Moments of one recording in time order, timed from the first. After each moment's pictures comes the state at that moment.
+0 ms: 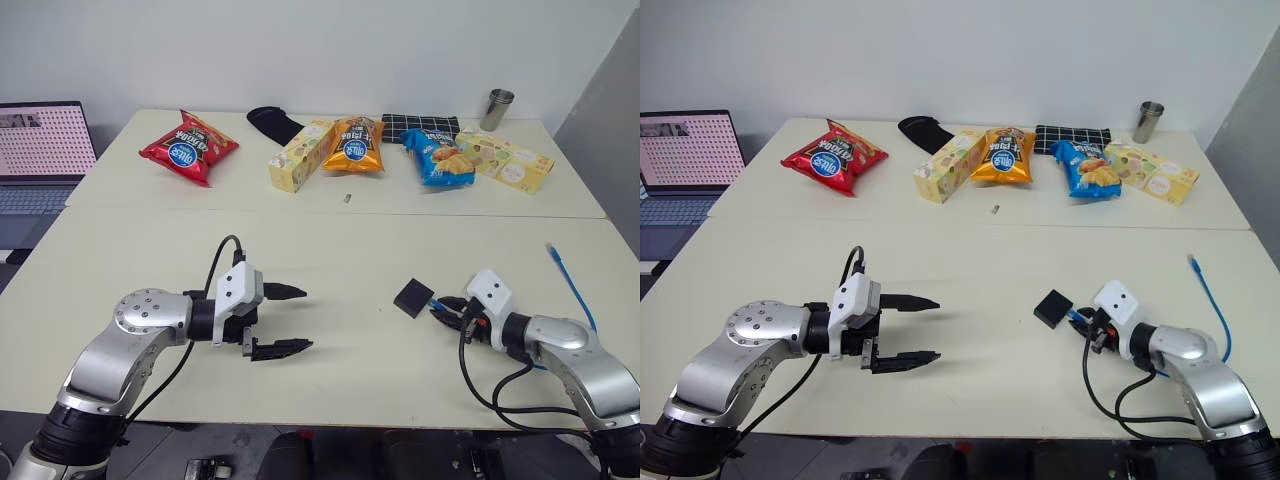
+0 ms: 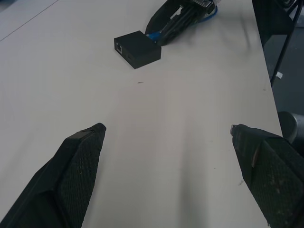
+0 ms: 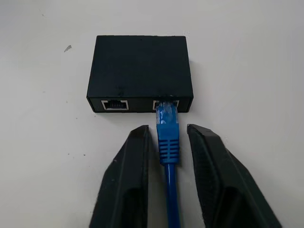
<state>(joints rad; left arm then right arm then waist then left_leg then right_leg) -0.18 0.80 -0.03 -0.31 -0.46 0.40 -1.17 -0.09 -0.72 0.06 -0.26 0.24 0.50 0.74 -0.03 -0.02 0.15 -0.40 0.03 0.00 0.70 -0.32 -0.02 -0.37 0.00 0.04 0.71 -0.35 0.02</state>
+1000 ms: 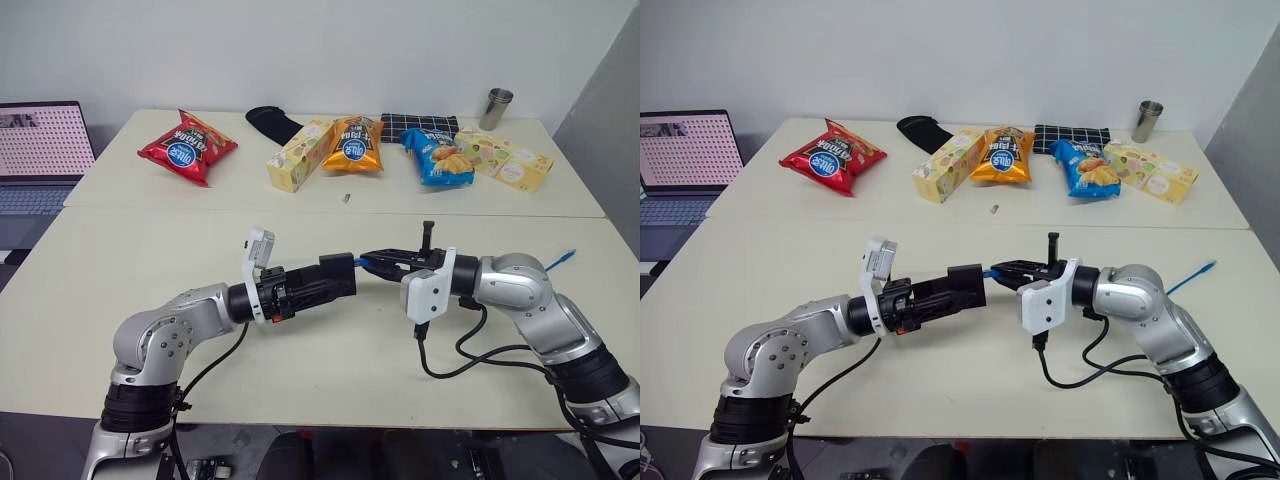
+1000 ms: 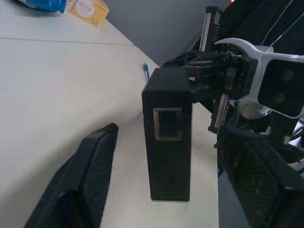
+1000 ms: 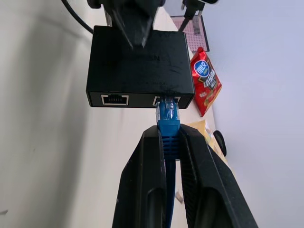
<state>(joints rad) -0.34 0.48 0.10 -0.24 -0.93 0.97 -0.82 -0.49 -0.66 0.30 -0.17 -0.20 -0.37 0.80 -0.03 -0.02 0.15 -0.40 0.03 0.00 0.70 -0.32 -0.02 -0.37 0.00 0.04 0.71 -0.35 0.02</state>
